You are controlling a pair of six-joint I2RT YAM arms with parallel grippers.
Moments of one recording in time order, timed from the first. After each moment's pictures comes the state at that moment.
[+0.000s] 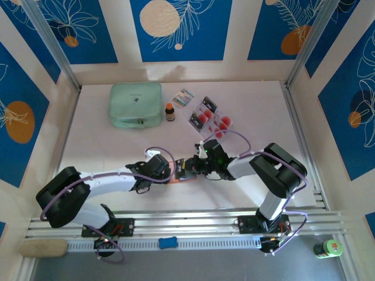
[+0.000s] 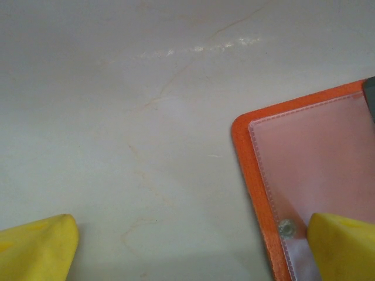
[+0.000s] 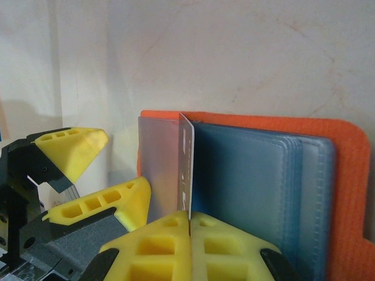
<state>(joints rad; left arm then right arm) -0.85 1.39 0.56 -0.28 -0.37 -0.65 0.70 1.71 0.56 0.46 -0.51 0.96</state>
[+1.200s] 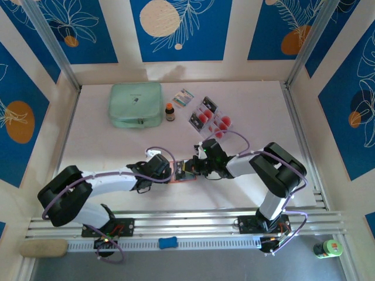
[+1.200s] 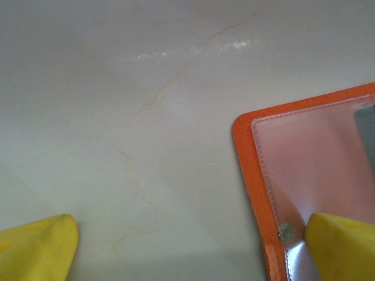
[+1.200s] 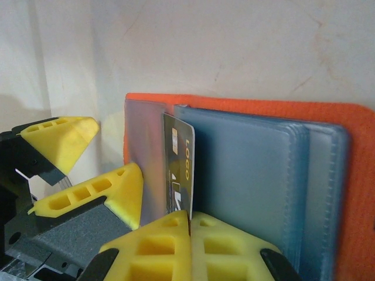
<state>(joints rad) -0.85 1.41 0.56 -0.26 -0.37 -0.65 0.70 1.71 0.60 0.36 -0.53 0.96</state>
